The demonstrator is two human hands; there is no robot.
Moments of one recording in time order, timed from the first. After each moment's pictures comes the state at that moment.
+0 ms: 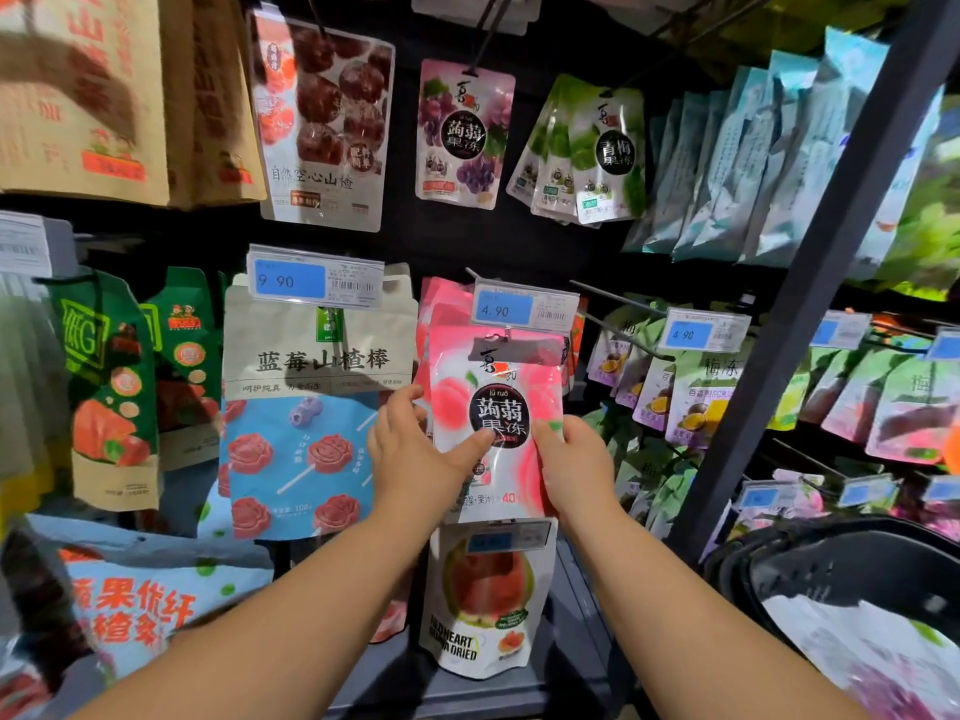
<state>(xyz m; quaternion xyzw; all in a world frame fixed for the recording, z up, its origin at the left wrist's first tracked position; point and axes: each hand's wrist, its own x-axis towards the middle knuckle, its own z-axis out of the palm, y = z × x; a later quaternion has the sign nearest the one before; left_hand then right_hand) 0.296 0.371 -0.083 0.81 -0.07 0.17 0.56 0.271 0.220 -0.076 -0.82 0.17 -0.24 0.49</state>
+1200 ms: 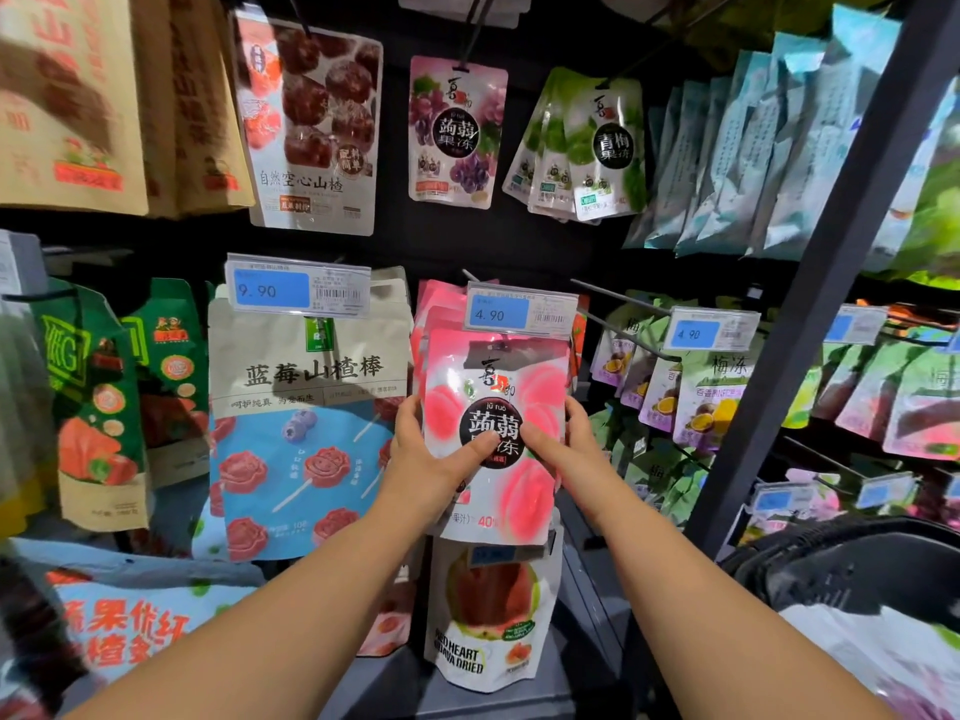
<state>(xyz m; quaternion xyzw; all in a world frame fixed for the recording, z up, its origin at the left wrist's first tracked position) 0.317 0.368 -0.093 0.77 -0.09 0.02 0.64 0.295 0.184 -0.089 -0.77 0.05 -0.13 0.62</state>
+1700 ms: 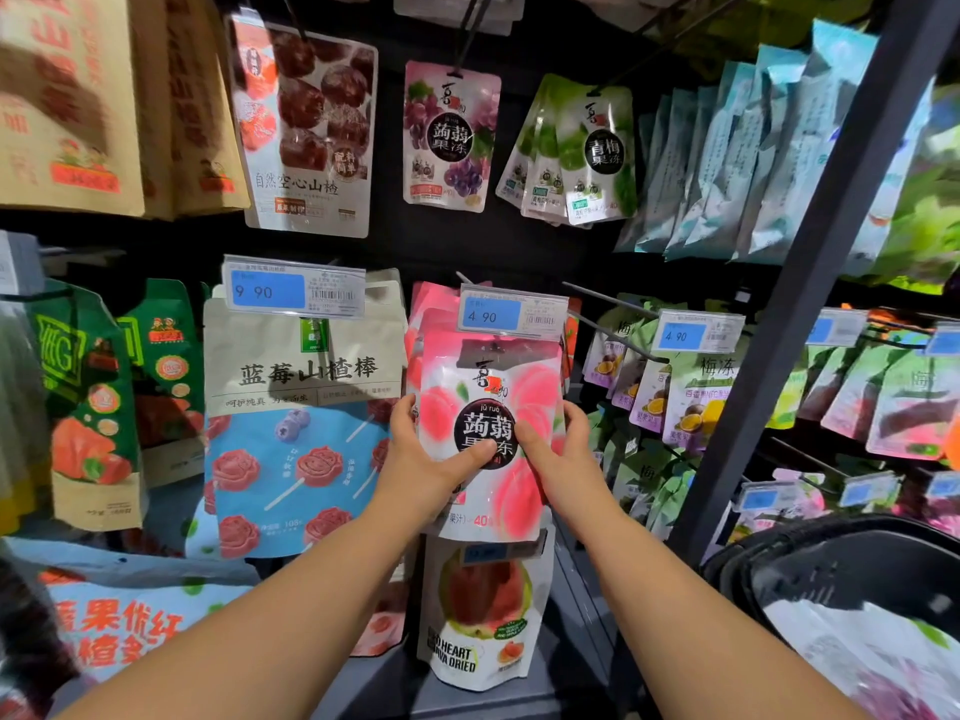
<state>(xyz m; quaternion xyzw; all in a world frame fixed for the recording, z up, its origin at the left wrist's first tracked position) 0.312 0.366 -0.090 0.76 -0.11 0.04 0.64 0.280 0.197 -0.087 -0.81 0.10 -0.19 0.54</state>
